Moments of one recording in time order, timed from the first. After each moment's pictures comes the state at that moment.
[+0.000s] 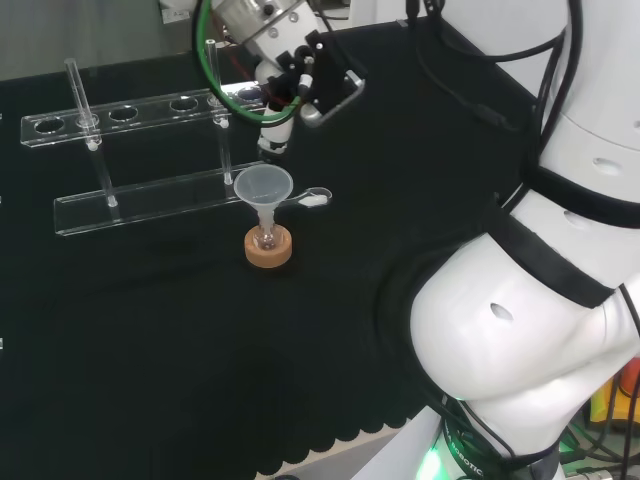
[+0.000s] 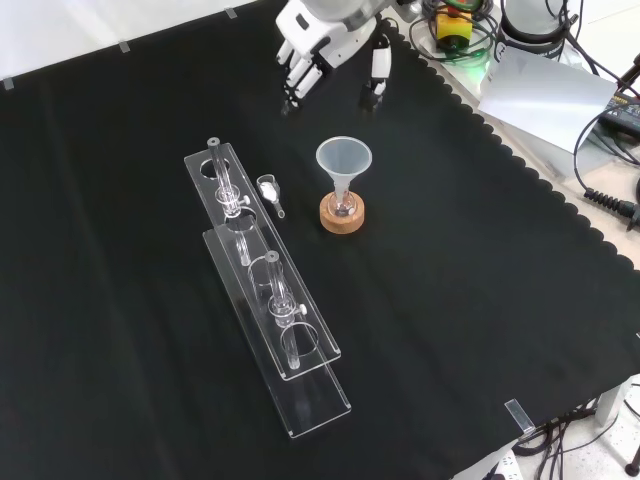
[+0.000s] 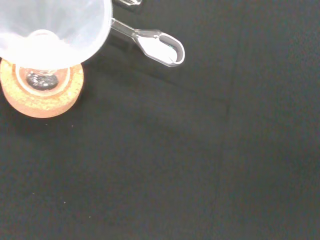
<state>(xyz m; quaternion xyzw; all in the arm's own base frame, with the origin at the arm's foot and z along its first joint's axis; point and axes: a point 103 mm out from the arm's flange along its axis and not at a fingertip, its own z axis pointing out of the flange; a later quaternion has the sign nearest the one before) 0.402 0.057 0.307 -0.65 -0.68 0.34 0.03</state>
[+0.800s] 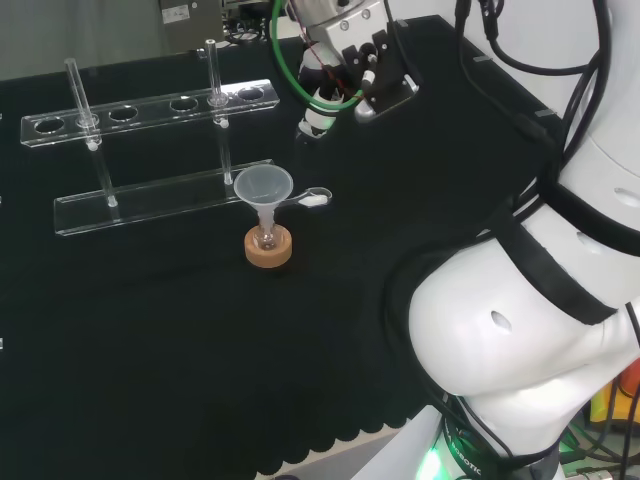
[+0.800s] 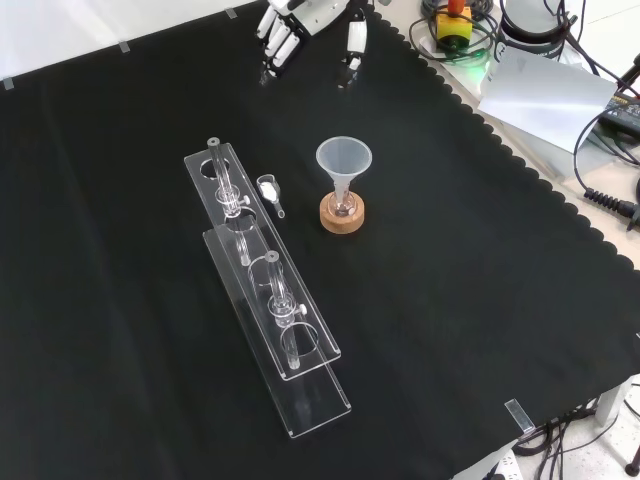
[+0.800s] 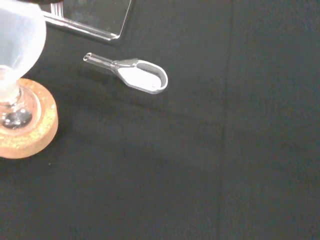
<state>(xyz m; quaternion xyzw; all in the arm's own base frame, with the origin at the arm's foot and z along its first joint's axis) 0.407 -0.007 0.298 -0.67 -0.71 0.23 0.04</state>
